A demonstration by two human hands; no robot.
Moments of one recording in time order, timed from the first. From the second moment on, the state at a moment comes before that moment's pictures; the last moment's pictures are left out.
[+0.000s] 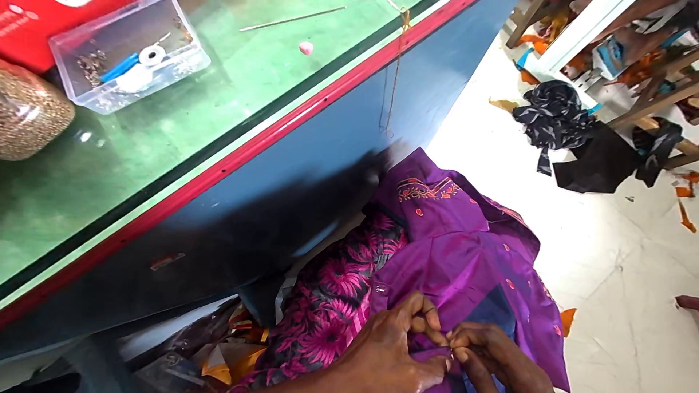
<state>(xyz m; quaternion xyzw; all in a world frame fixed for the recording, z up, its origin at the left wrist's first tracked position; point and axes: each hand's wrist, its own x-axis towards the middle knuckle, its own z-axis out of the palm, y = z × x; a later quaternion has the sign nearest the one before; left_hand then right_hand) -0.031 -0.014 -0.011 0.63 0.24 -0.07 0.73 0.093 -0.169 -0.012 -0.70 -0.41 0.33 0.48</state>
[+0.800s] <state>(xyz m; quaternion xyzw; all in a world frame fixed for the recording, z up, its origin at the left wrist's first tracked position) -0.023 -0.010 0.001 0.49 0.35 -0.13 0.79 0.086 -0.178 -0.022 -0.66 -0.42 0.31 0.54</state>
